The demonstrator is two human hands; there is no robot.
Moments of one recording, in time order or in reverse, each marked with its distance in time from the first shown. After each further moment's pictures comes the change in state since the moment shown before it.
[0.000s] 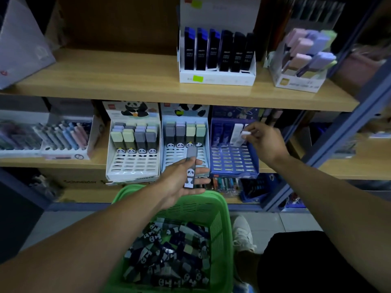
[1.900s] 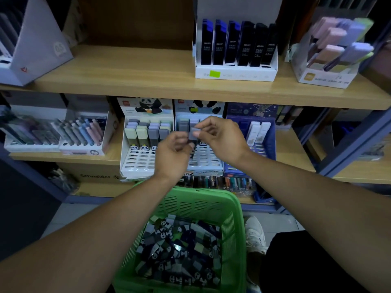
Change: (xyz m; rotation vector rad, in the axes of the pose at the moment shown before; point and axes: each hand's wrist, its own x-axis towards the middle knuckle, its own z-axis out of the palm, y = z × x) left_hand 0.018 0.016 -0.028 0.309 0.410 0.609; right_hand -0.006 -0.115 0.071 0.388 -0.149 -0.224
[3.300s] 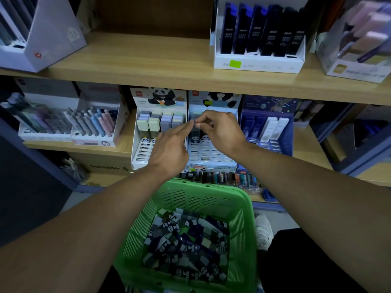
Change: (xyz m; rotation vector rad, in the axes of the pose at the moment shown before) left_hand 0.022 -0.021 -0.042 0.793 -0.173 0.361; right_hand 0.031 0.011 0.036 -0.158 -0.044 -0.091
